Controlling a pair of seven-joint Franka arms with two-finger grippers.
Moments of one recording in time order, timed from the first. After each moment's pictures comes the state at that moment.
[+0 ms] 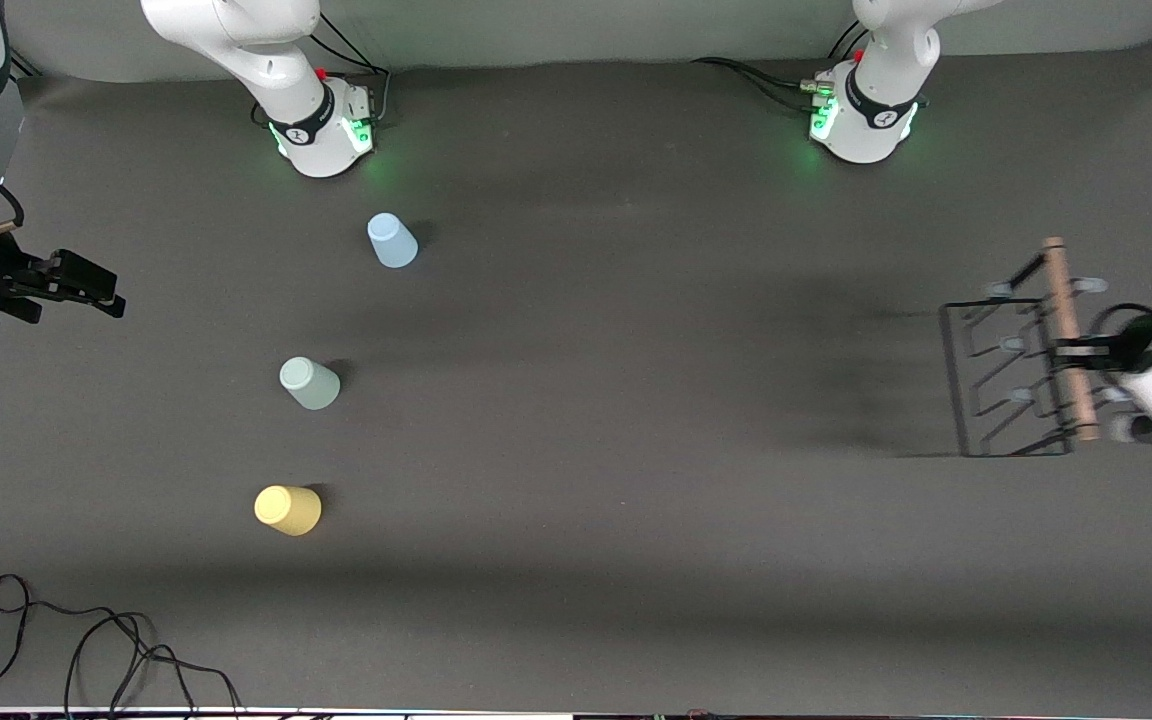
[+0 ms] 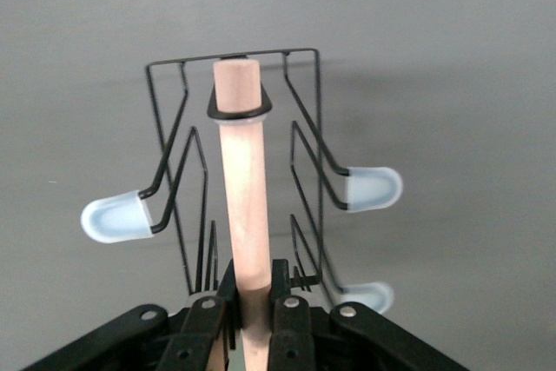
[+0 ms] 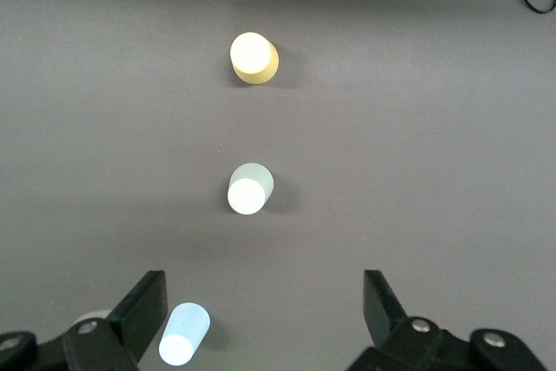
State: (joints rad) left arm 0.18 0.32 -0.21 -1.48 0.05 1.53 0.01; right arm 0.00 0.01 -0.02 -1.61 0.00 1.61 -0.04
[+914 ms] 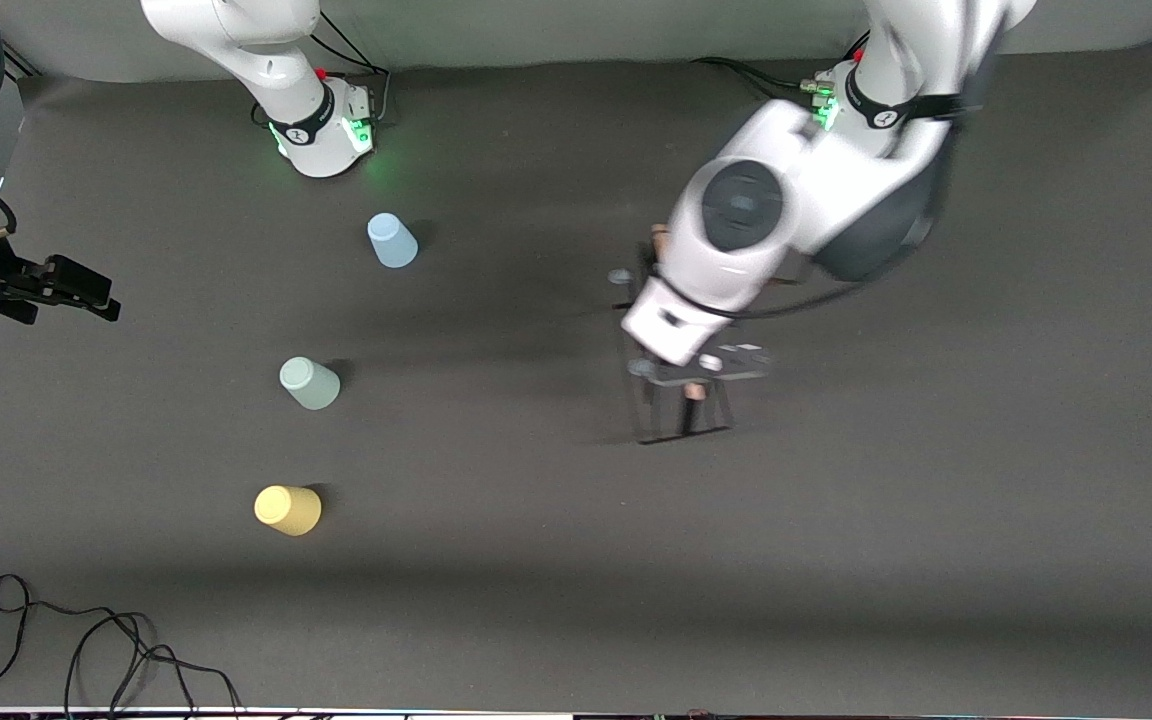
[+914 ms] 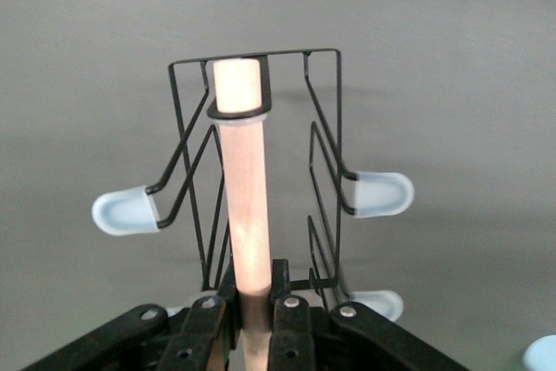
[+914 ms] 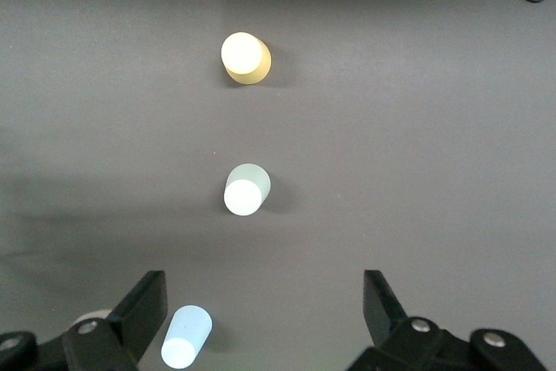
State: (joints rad) left arm -0.52 0.46 -0.21 -1.41 -0.02 1.81 -0.83; right arm 0.00 0.01 -0.03 -1.61 0.00 1.61 -0.02
